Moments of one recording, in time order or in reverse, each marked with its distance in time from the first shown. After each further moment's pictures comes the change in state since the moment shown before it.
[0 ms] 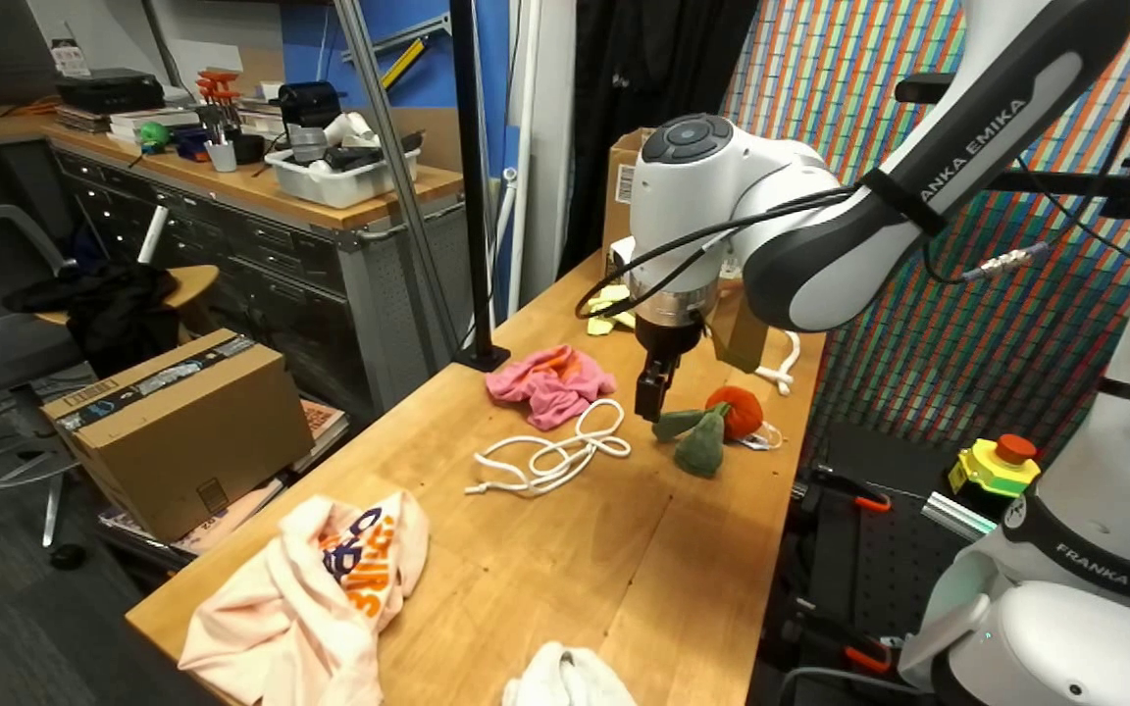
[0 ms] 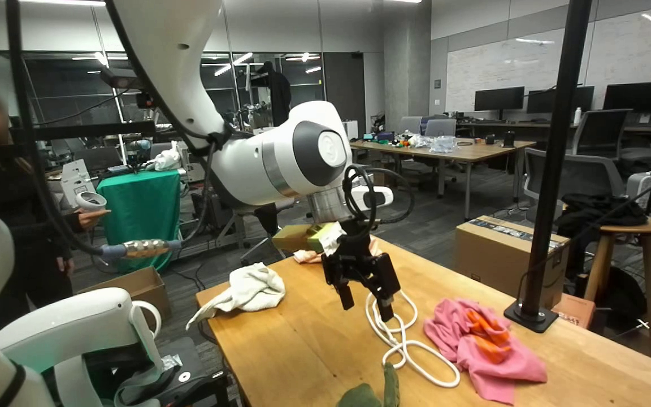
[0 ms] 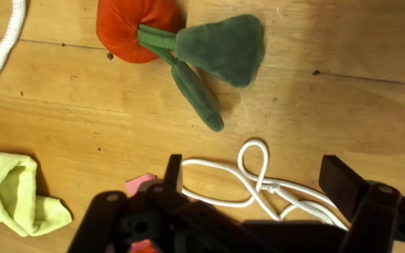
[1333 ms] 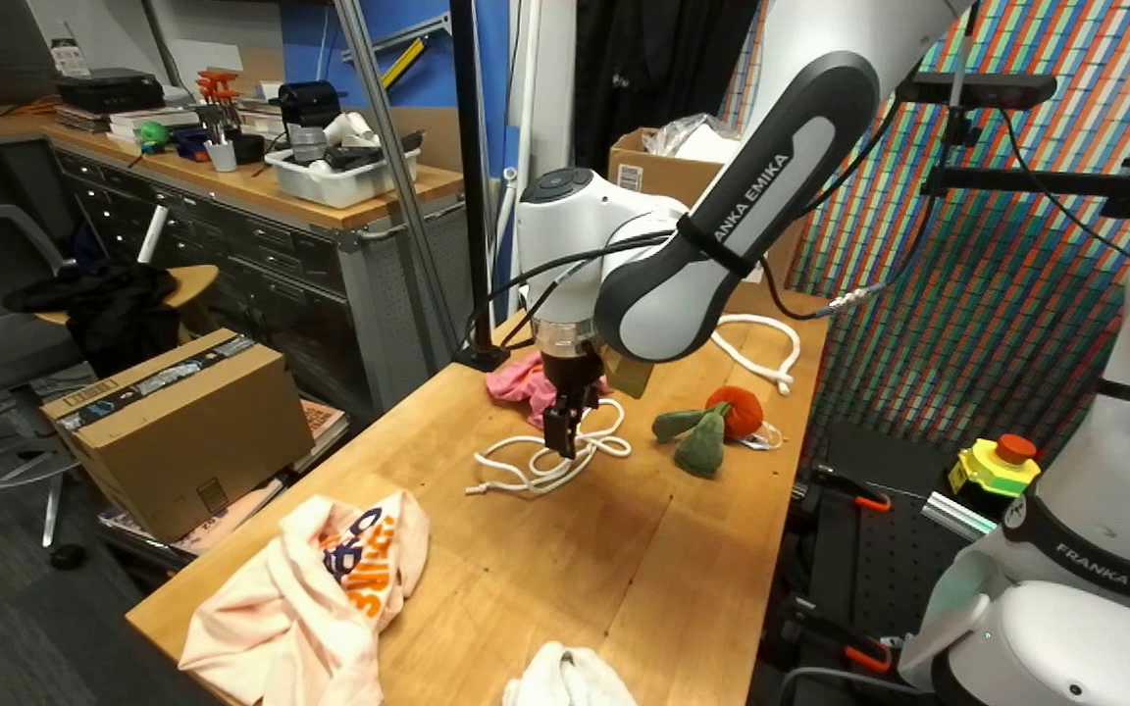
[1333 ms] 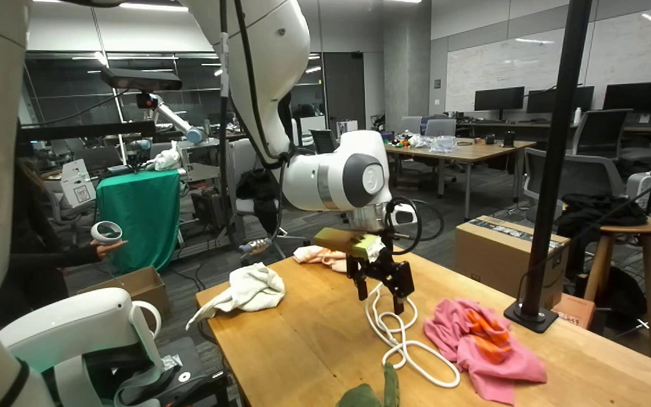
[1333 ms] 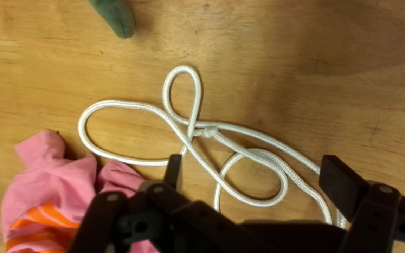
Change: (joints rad) arm 0.071 0.368 -0.017 0.343 0.233 0.002 -0.167
